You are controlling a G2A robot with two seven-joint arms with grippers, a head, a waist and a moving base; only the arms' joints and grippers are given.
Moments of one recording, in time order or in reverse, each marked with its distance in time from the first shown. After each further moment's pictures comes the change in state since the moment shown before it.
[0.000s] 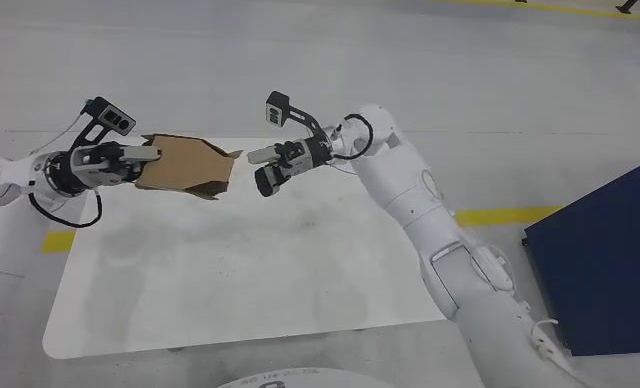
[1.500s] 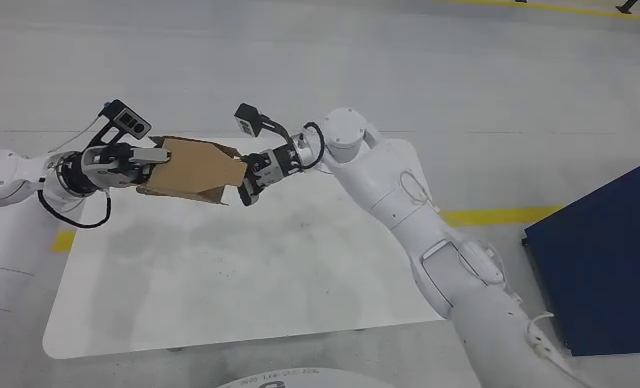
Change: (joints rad) left arm -0.013 -0.013 0.042 -0.006 -0.044 0.056 -0.008; right arm 0.037 -0.045 -0.127 -0.018 -0.098 0.063 -0.127
